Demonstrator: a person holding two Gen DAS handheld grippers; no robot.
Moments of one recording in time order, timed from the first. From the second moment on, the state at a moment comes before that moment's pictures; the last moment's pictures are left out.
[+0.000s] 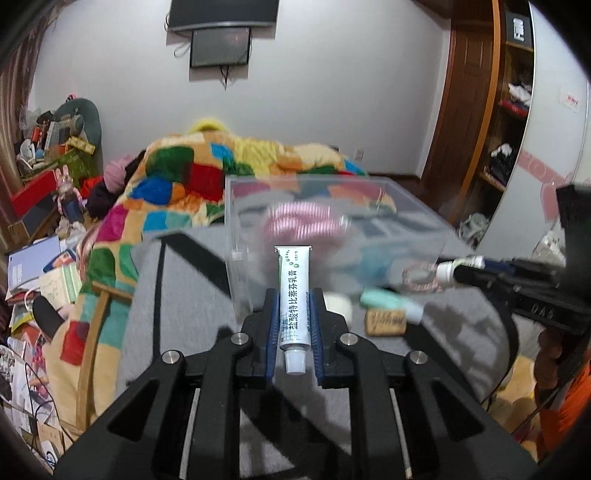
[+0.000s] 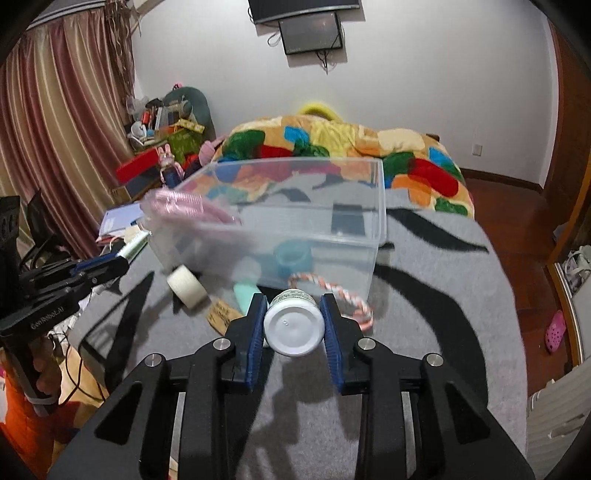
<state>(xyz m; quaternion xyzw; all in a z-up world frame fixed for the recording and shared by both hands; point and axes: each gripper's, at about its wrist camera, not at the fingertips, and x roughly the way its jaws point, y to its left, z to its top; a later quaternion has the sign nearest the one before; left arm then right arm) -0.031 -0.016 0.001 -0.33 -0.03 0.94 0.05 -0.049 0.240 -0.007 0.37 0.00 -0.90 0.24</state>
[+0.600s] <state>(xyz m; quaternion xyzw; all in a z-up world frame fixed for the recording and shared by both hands) -0.141 -0.055 0.004 -0.38 -0.09 0.92 0.07 -0.119 0.221 0.013 0.35 -0.01 -0.91 0.20</state>
